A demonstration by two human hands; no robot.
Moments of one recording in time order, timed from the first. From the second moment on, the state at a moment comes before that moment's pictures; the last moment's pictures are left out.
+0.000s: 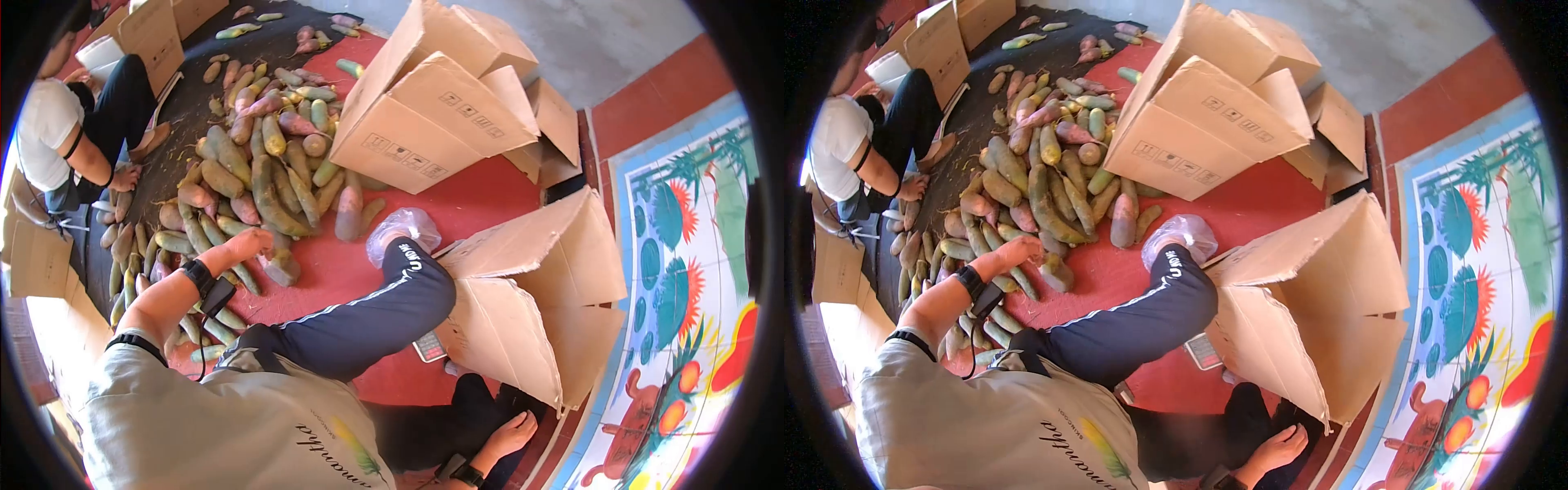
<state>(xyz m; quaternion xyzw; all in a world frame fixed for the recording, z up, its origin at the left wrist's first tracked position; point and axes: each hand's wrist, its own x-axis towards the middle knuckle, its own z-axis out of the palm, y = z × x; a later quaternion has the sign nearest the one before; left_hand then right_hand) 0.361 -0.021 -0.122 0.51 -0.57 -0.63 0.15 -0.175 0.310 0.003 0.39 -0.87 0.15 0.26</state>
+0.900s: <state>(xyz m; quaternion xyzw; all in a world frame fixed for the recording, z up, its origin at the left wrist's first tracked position) 0.021 -0.028 0.183 -0.02 -0.78 -0.52 0.35 -0.161 0.313 0.007 0.35 -0.87 0.20 0.27</state>
